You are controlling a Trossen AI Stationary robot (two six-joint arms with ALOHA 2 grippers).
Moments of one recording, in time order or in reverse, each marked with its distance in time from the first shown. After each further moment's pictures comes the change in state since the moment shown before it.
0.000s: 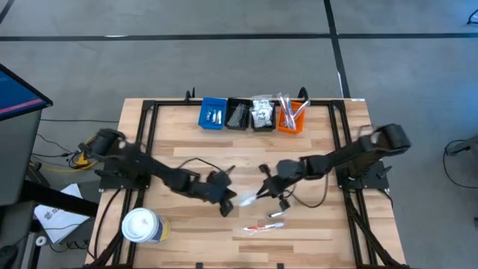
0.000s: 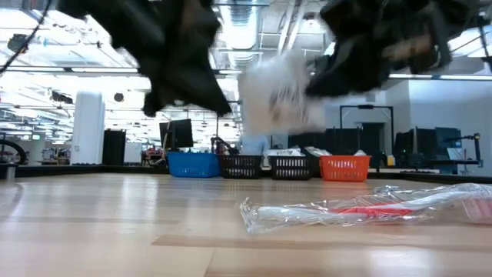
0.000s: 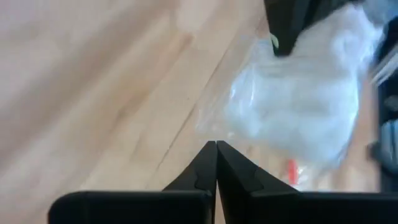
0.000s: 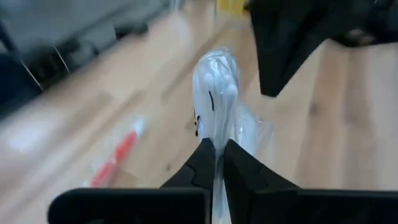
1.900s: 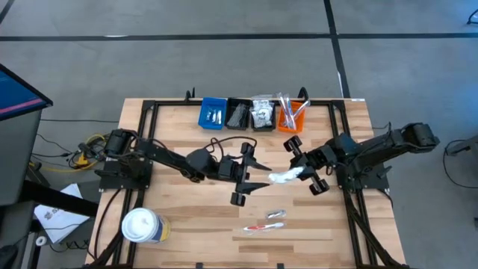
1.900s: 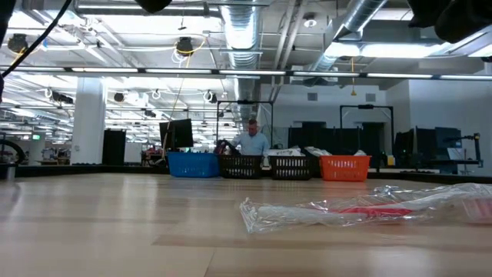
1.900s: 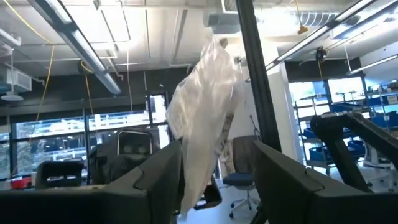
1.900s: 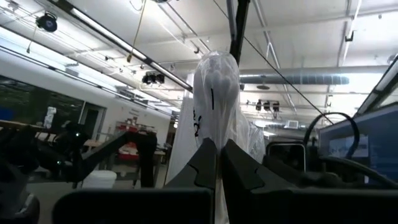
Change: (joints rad) left arm 0.170 0.131 0.221 1.180 0.398 0.950; right arm -0.081 -0.364 -0.165 0.929 -0.216 0.268
